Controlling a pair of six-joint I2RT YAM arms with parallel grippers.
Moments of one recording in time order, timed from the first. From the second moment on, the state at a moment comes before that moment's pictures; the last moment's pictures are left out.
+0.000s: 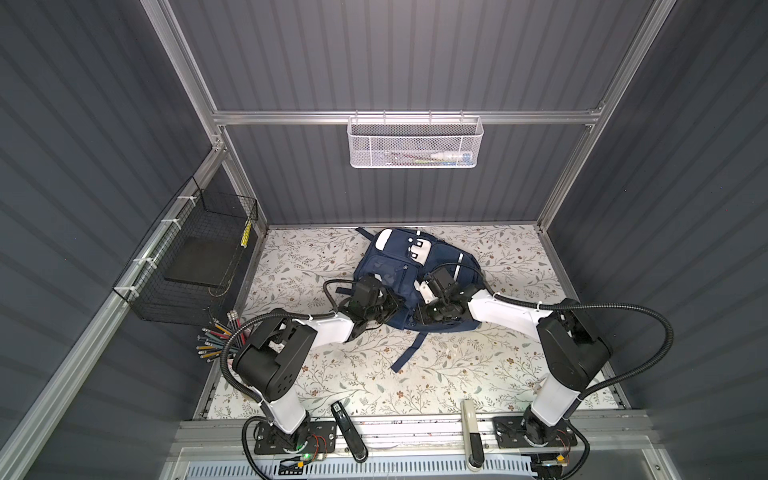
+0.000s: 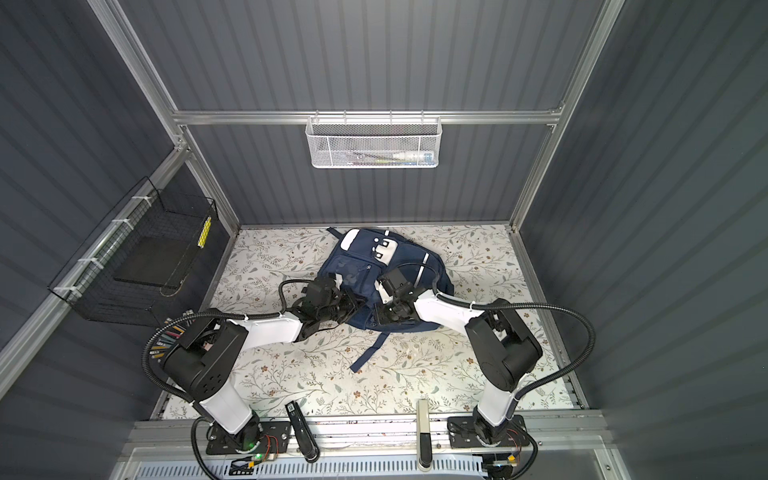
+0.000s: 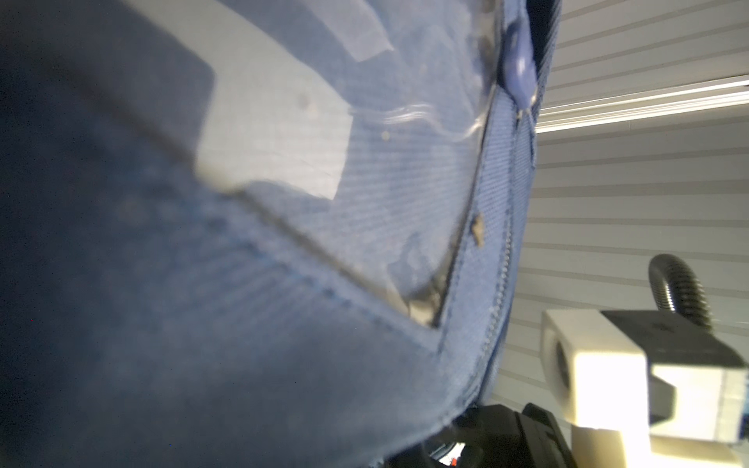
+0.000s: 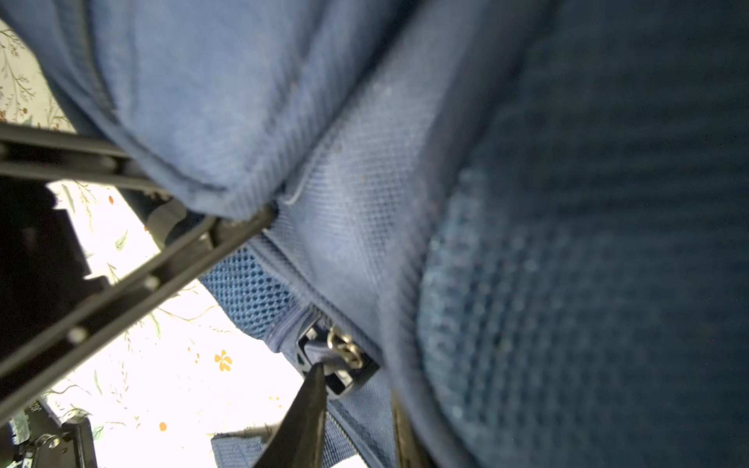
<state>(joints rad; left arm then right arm) -0.62 1.70 0.78 0.38 0.28 -1.16 0.67 1.74 1.08 -0.38 -0.20 0.39</state>
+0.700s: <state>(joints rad) -0.66 1.67 0.78 0.35 0.25 -1.16 0.73 1.69 1.03 -0.33 -0.05 0.54</state>
